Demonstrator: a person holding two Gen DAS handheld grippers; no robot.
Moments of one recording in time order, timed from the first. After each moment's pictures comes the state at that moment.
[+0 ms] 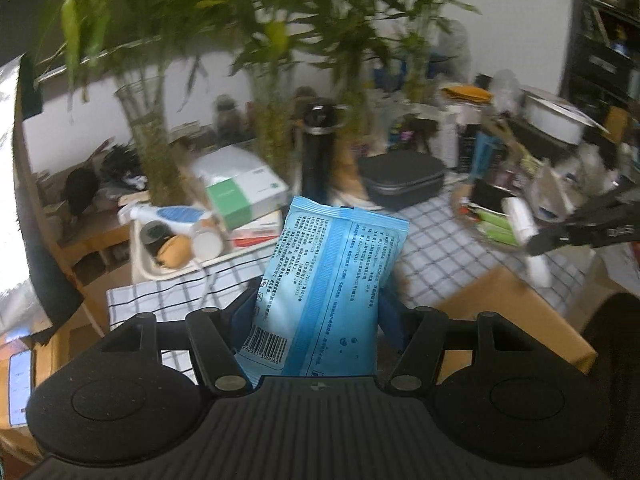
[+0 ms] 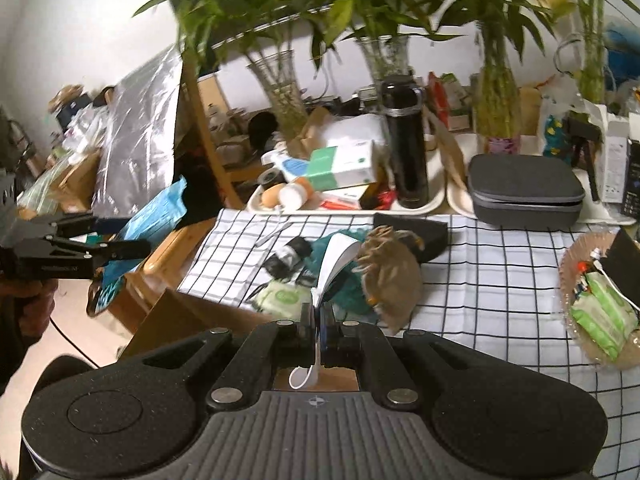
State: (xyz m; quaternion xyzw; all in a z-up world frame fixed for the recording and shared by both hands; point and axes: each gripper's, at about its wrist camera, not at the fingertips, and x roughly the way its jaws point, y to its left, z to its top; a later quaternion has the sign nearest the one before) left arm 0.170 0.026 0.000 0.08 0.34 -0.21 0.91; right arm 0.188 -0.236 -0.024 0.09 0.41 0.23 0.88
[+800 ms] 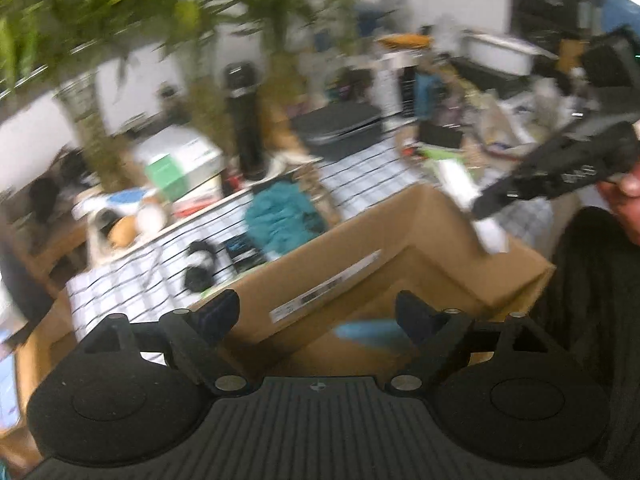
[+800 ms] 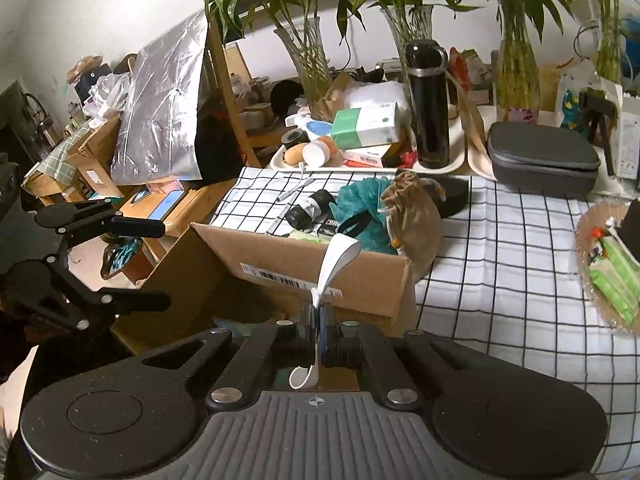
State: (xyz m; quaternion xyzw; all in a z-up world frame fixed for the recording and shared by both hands) left arm 0.117 -0.021 -0.038 0.14 0.36 -0.24 0.89; right arm 0.148 -0.234 -0.046 0.08 0.43 0.27 0.86
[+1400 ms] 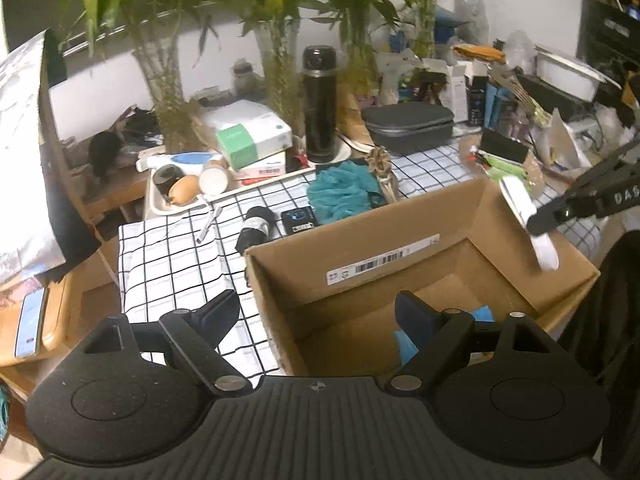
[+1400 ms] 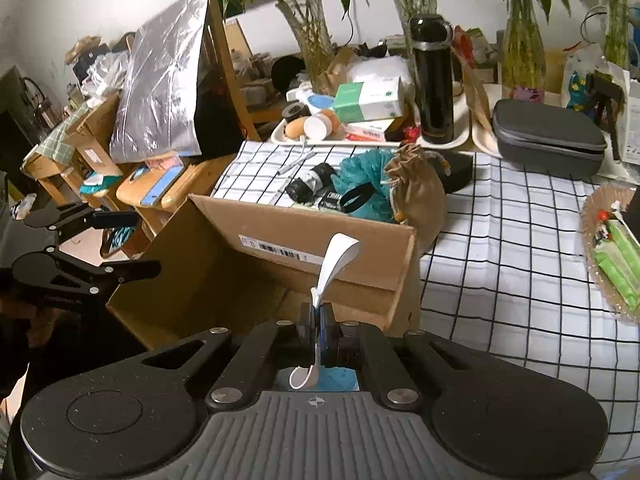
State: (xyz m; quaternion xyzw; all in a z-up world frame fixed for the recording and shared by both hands) left arm 0.103 0.009 -0.046 0.09 0.37 -0.15 0.91; right arm 0.150 -0.225 -0.056 0.06 0.46 0.27 0.84
